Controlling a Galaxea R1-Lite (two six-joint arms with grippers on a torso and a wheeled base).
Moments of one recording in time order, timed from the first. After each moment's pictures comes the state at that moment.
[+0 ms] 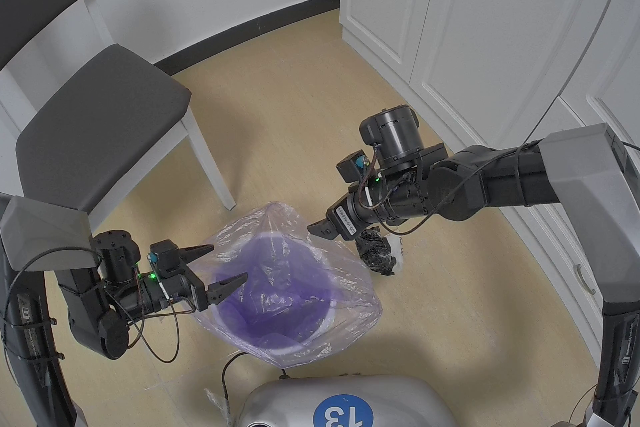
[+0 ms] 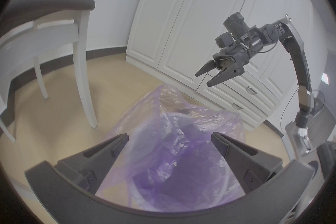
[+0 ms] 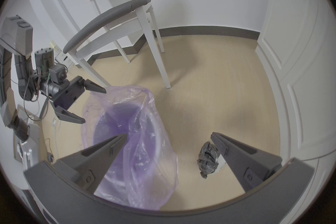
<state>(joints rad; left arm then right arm) -0.11 2.20 -0.37 -1.55 -0.66 0.10 0.63 2.25 -1.70 0.07 0.06 -0.19</state>
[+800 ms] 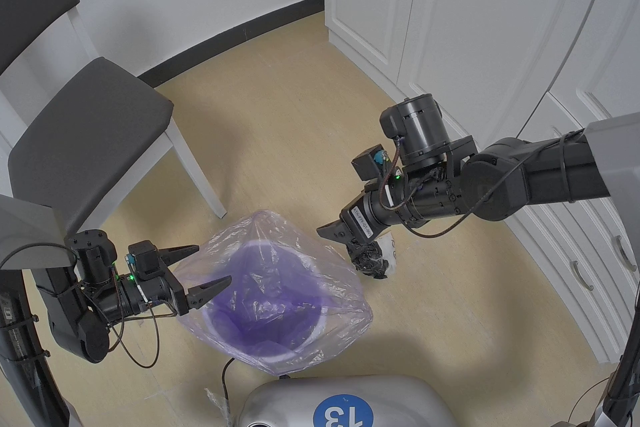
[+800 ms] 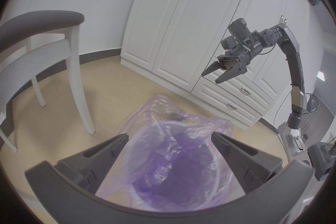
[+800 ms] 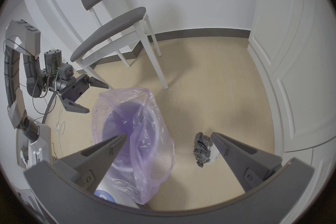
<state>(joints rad) -0.05 2.11 -0.30 -1.55 -0.73 0.13 0.64 2.10 -1.55 0.07 0.06 -0.19</state>
